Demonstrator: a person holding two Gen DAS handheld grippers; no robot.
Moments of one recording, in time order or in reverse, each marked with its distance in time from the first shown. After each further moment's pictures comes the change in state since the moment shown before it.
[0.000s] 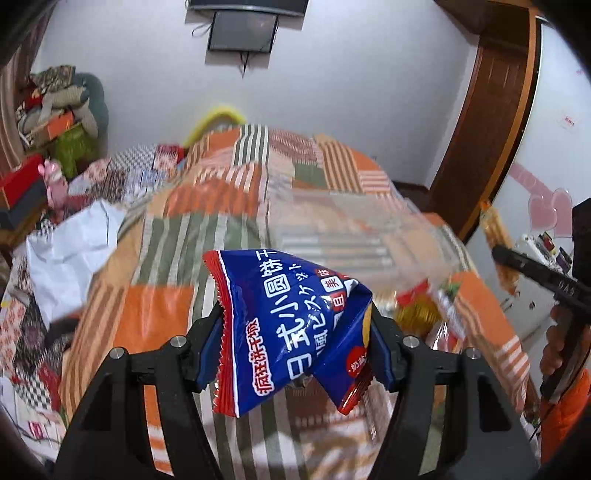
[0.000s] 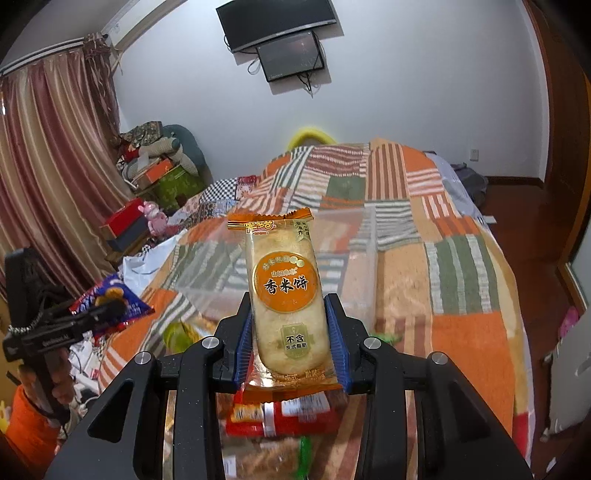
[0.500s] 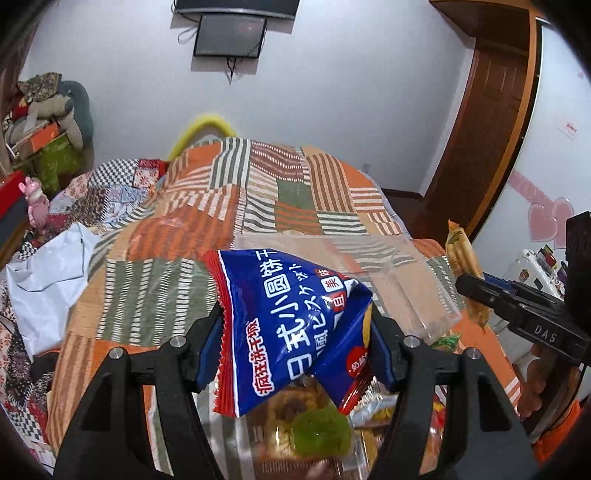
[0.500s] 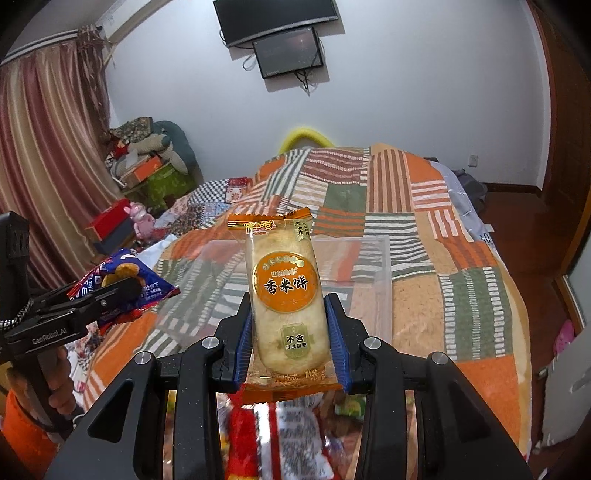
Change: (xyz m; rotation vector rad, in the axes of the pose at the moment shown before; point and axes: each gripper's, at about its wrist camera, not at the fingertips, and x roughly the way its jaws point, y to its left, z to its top) left arm 0.061 -0.024 0.056 0.008 -0.002 -0.026; right arm 0.052 0.001 0.030 -0.012 0.033 -0.049
